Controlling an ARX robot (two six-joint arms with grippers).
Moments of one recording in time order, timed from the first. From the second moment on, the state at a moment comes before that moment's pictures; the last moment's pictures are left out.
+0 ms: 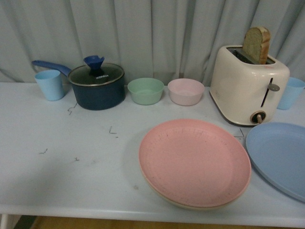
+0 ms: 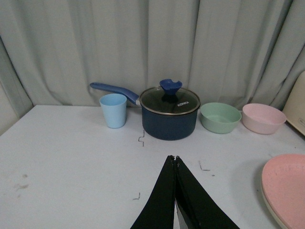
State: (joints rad) left arm -0.09 0.87 0.09 0.77 -0.09 -0.01; right arm 0.00 0.00 0.01 0.00 0.00 0.00
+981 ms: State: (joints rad) left arm 0.00 0.30 0.01 0.30 0.00 -0.01; right arm 0.00 0.00 0.01 0.00 0.00 0.00
